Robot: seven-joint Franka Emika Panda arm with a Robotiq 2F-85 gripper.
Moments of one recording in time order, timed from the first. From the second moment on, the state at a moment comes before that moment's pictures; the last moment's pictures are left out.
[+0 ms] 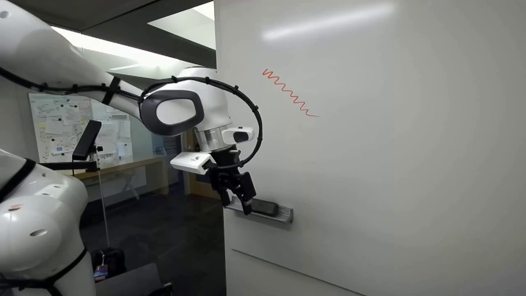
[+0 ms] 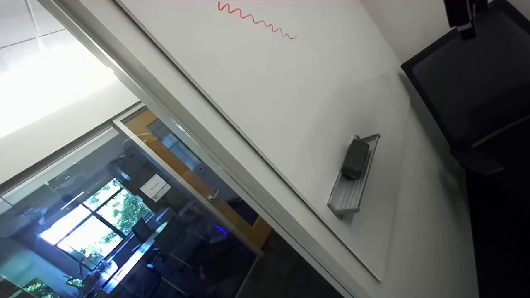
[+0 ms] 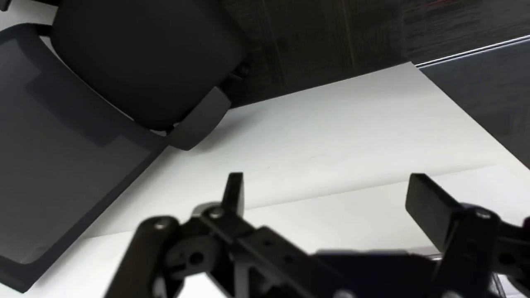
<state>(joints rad) -0.07 -0.75 -0.17 -2.80 -0.17 2.29 -0.29</state>
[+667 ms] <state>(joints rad) 0.00 -0.62 -0.06 -2.79 0.15 2.35 0.06</state>
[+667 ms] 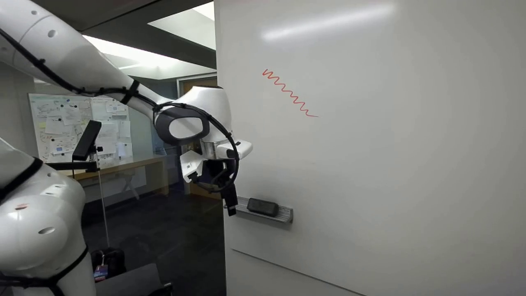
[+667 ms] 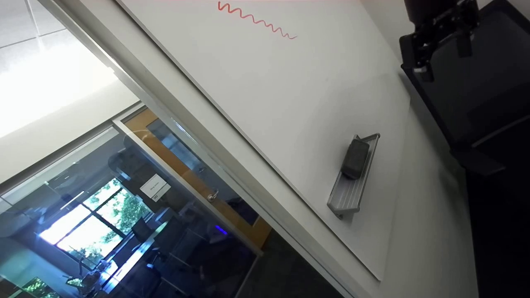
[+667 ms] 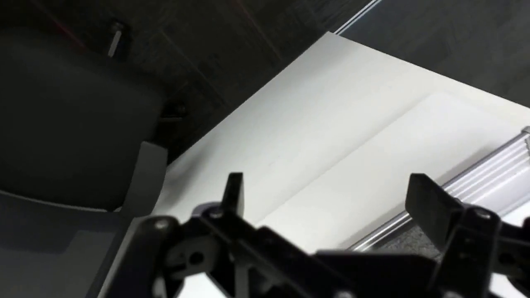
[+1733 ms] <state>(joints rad) 0.22 -0.43 -0.05 -2.79 0.64 2.81 0.10</state>
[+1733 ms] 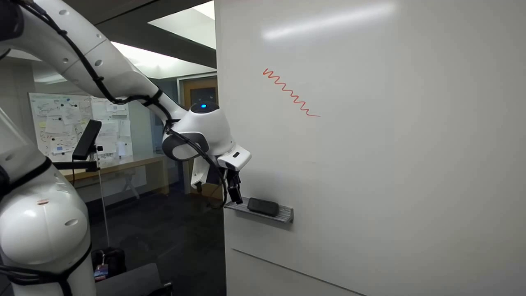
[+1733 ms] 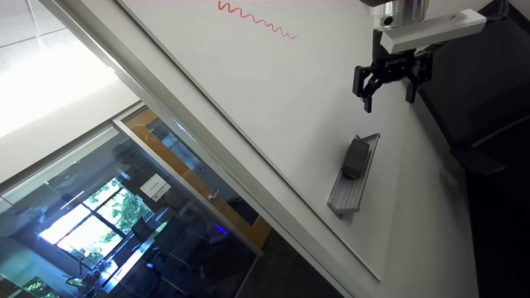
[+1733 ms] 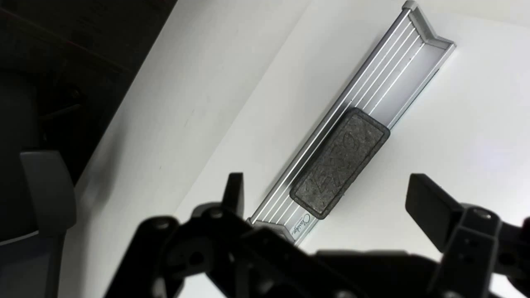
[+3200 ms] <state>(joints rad) 0.62 -0.17 -0.30 -2.53 1.87 3.08 -0.56</state>
